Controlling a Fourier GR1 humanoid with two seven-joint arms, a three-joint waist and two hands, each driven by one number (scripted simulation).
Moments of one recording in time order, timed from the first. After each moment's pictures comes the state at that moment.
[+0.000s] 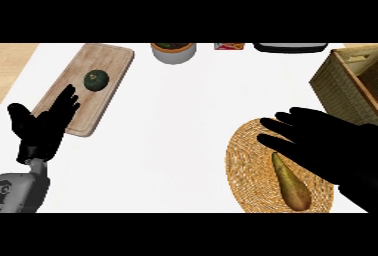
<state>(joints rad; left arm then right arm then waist) -0.20 0.39 -0.01 -1.38 0.21 0.08 0.20 -0.52 -0.94 0.36 -2.23 0.09 0.60 0.43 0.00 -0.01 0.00</state>
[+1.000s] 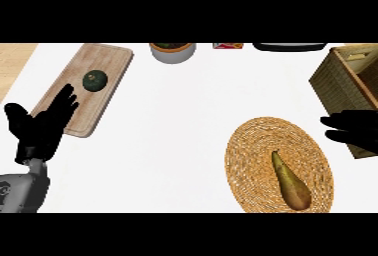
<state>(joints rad) -0.19 0.36 0.03 -1.40 0.18 0.06 0.22 -0.27 -0.87 -0.10 -2.10 -0.06 0.94 0.13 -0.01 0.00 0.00</state>
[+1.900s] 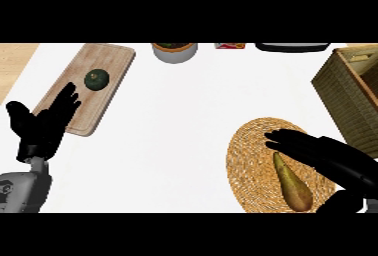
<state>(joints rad) -0.20 0.34 0.06 -1.41 0.15 0.03 0.23 -0.08 -0.55 0.16 -1.79 0.63 0.58 -0.38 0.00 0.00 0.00</state>
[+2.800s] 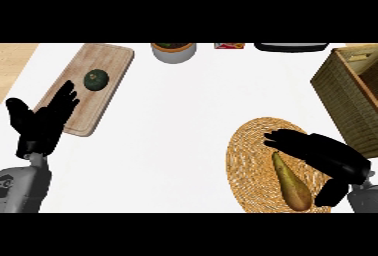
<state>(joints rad) -0.24 0.31 0.12 -1.35 0.11 -0.03 0.21 -0.13 -0.51 0.17 -1.55 0.87 0.52 -0.55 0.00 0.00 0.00</state>
